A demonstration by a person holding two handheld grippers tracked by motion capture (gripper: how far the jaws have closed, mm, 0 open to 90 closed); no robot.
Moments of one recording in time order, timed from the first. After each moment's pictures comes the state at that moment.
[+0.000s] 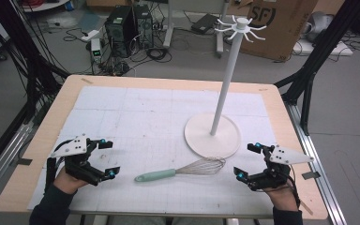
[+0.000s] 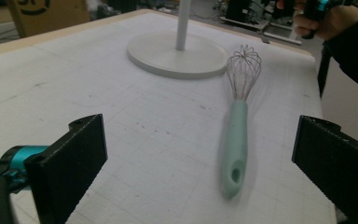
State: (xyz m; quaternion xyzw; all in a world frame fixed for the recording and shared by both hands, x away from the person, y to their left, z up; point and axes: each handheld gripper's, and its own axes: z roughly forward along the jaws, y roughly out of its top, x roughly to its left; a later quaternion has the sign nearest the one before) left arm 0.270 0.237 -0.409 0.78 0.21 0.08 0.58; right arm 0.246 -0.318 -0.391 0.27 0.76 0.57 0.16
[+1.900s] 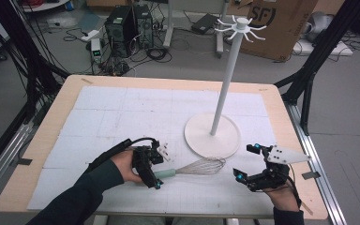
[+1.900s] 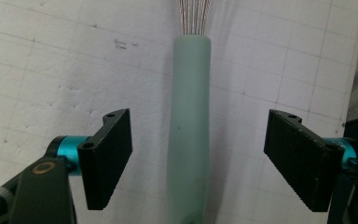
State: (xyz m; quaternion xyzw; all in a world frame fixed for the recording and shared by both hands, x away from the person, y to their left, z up) left arm 0.297 0.058 -0.395 0.97 0.11 -0.01 0.20; right arm 0.246 -0.316 -0.390 0.27 0.78 0.55 0.16
